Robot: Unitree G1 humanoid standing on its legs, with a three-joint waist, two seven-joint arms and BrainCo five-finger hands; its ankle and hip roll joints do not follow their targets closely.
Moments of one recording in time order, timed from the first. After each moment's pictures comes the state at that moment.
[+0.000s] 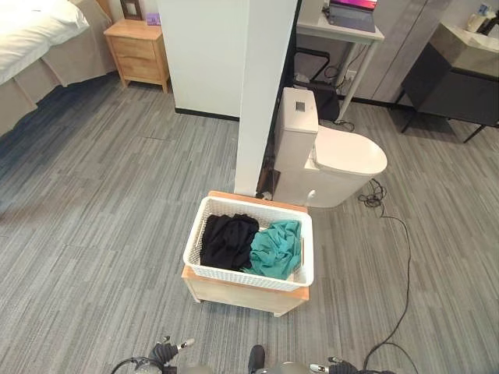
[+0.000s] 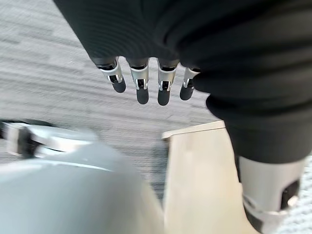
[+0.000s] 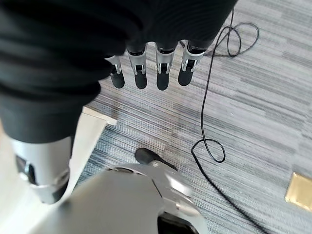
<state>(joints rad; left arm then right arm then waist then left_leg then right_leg) -0.09 0.27 -0.13 1.25 -0.21 -0.12 0.04 -0.06 -0.21 0.36 1.26 0.11 0.01 0.04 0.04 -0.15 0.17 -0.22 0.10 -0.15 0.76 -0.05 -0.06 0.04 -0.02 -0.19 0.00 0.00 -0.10</state>
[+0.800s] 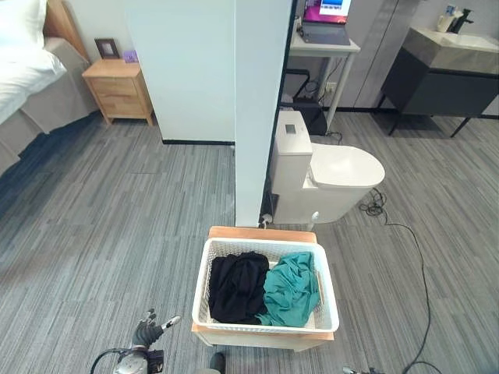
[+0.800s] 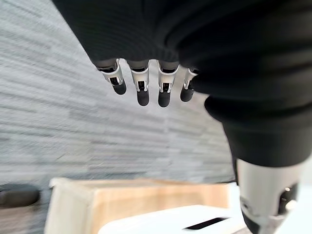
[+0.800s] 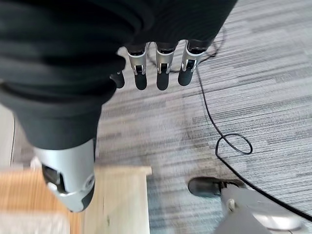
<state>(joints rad) 0.19 0.33 -0.04 0.69 -0.28 -0.13 0.11 0.02 -0.29 -0.02 1.35 0.22 -0.02 -0.11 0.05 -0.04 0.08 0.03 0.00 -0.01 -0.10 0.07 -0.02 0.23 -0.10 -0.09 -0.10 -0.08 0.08</state>
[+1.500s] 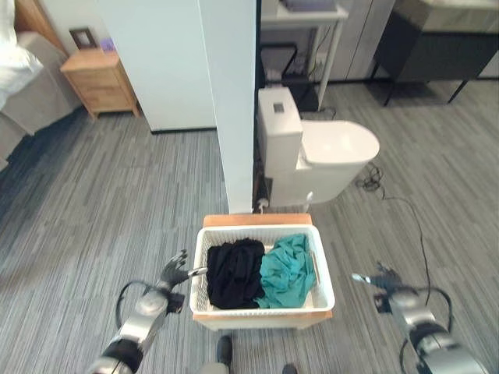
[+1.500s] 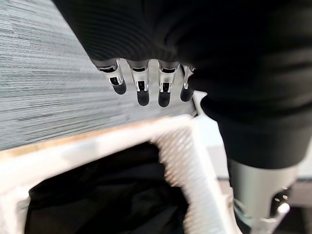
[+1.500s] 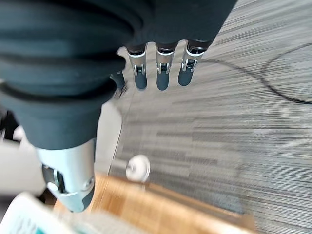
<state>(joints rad) -0.33 0.38 -0.36 0.75 -0.31 -0.01 0.07 -0.51 -0.48 0.28 1.11 0.18 0.04 -0.11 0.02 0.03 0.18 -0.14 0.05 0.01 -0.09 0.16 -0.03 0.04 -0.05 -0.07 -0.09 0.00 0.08</state>
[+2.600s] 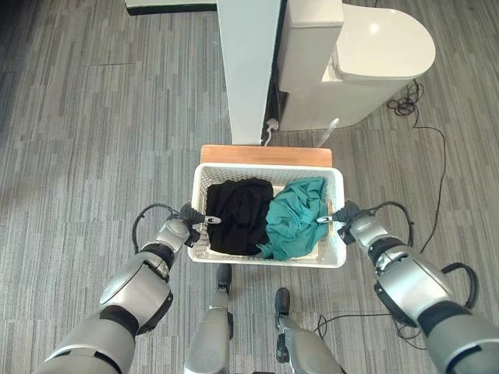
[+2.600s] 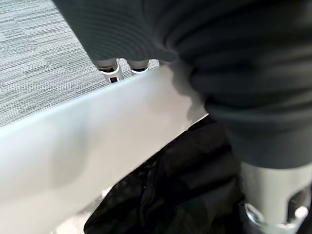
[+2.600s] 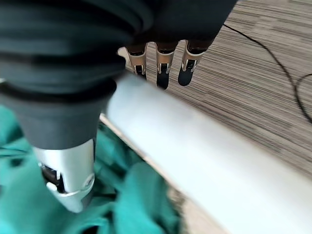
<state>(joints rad) -0.91 0.31 -0.65 1.35 -0.25 0.03 0.06 -0.95 -0.37 0.61 1.45 0.17 0.09 -0.06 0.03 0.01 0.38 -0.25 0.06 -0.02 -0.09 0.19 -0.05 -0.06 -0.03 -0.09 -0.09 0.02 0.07</state>
